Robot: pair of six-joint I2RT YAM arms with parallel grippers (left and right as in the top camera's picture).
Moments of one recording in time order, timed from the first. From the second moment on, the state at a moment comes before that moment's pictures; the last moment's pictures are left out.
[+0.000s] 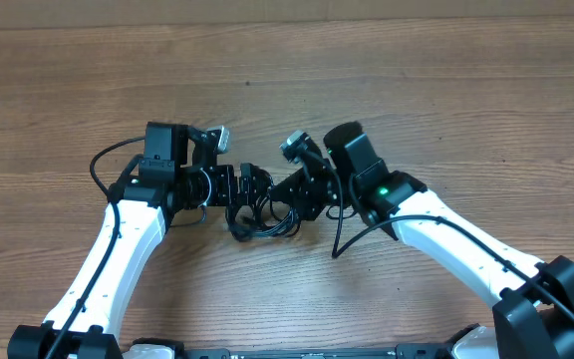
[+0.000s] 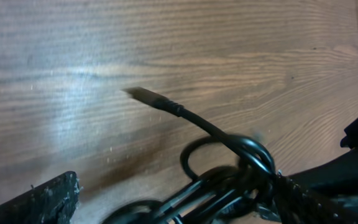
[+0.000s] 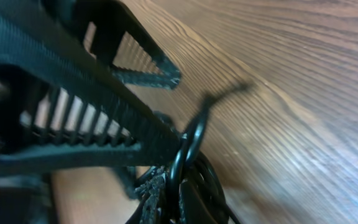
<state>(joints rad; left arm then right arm) -0.13 1.41 0.92 -0.55 0.59 -0.21 0.58 1.58 0.98 -0.15 -0.63 0.14</state>
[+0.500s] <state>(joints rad) -0.13 1.41 0.92 -0.47 0.69 -0.18 0.47 1.58 0.98 -0.07 -0.96 0.28</state>
